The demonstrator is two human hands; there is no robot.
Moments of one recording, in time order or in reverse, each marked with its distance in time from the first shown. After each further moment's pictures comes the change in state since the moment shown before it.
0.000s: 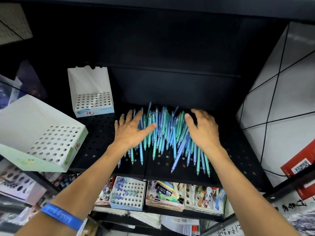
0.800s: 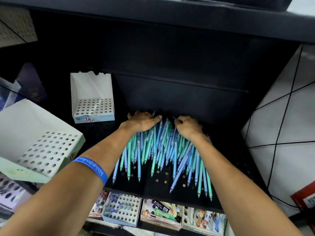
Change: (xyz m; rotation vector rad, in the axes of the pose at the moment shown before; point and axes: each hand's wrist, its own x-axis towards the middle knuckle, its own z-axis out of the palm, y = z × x) left_hand 0.091 0.034 -0.022 0.142 -0.256 0.028; right_hand 0.088 -0.030 0.035 -0.025 -0.346 0.107
